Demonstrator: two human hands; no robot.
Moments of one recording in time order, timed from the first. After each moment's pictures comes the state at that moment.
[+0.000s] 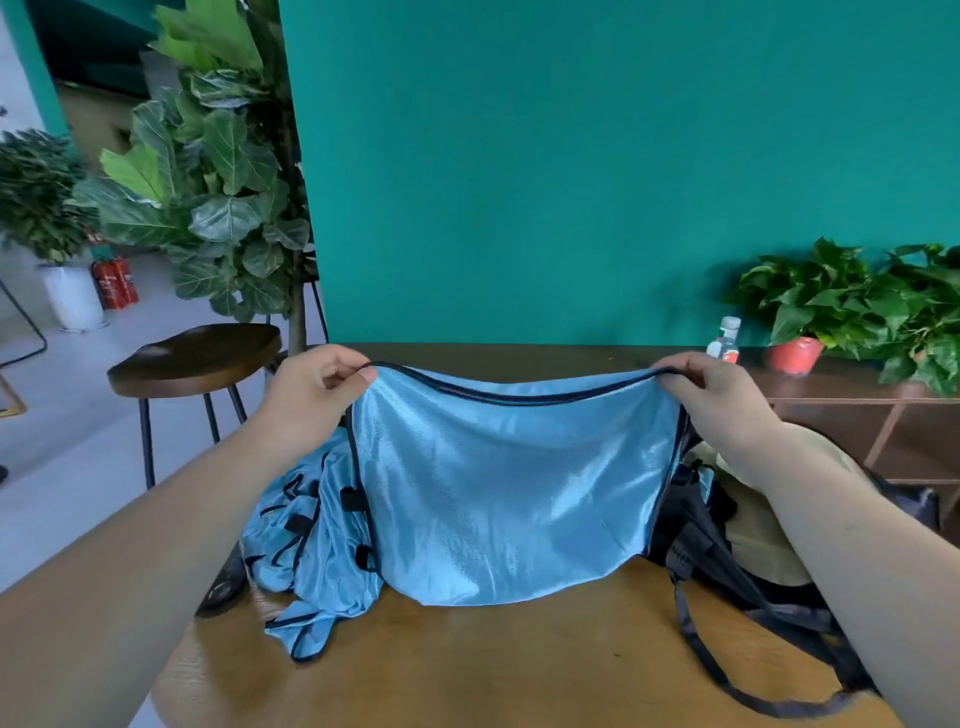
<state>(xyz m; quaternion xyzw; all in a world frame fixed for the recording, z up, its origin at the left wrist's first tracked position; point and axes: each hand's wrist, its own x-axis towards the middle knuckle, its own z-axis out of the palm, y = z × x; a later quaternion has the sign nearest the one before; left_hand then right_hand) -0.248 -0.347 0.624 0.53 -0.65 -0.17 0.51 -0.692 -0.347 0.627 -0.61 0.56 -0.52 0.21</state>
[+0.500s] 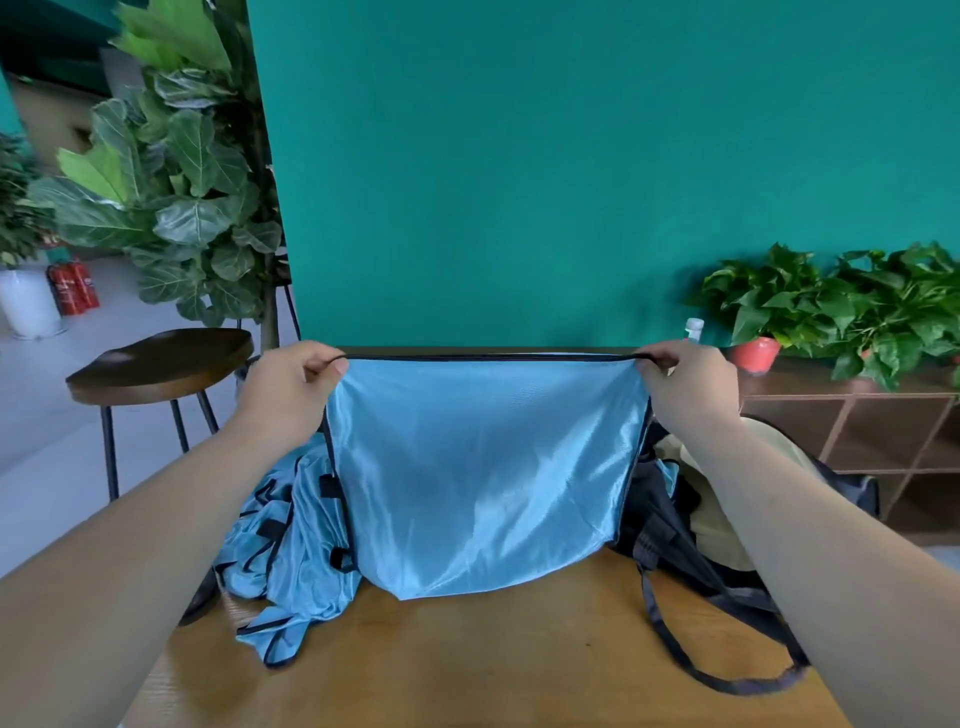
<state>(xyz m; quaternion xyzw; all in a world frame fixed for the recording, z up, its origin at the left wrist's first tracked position) -0.255 -0.358 0.625 0.59 -0.64 -0.04 0.49 -0.689 -0.342 0.642 -0.58 0.67 -0.47 -0.01</state>
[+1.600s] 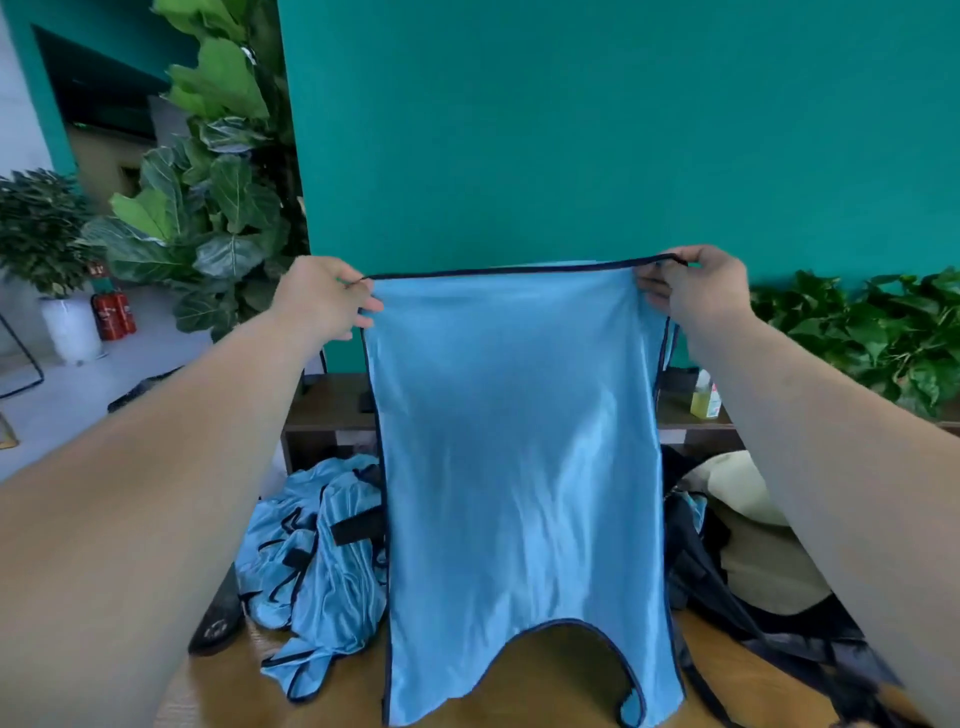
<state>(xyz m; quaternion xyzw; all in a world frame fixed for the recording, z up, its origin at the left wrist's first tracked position) -0.263 -0.394 0.760 0.58 -0.58 -0.23 0.53 -0.655 -0.380 0.767 -0.45 0.48 -0.70 0.28</state>
